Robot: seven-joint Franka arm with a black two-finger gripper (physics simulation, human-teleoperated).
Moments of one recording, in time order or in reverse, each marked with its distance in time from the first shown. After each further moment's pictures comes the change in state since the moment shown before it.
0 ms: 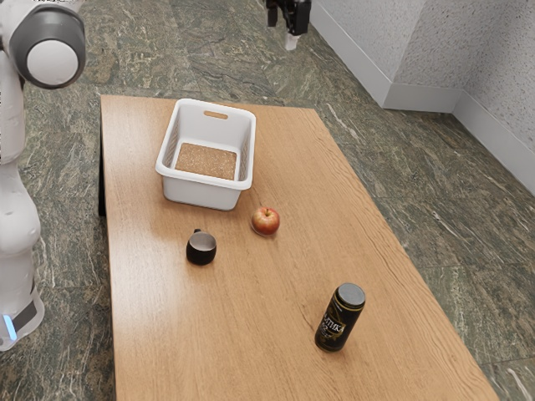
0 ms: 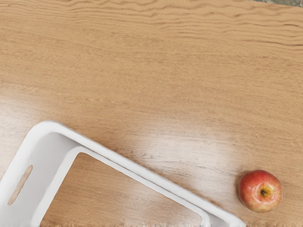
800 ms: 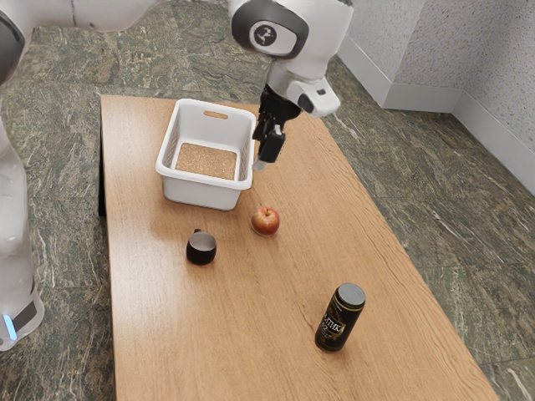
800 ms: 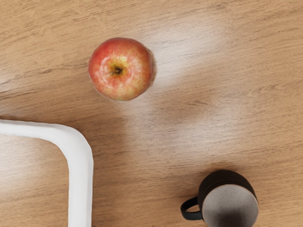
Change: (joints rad) arm -0.286 -0.240 -0.040 -0.672 -0.012 0.151 0.046
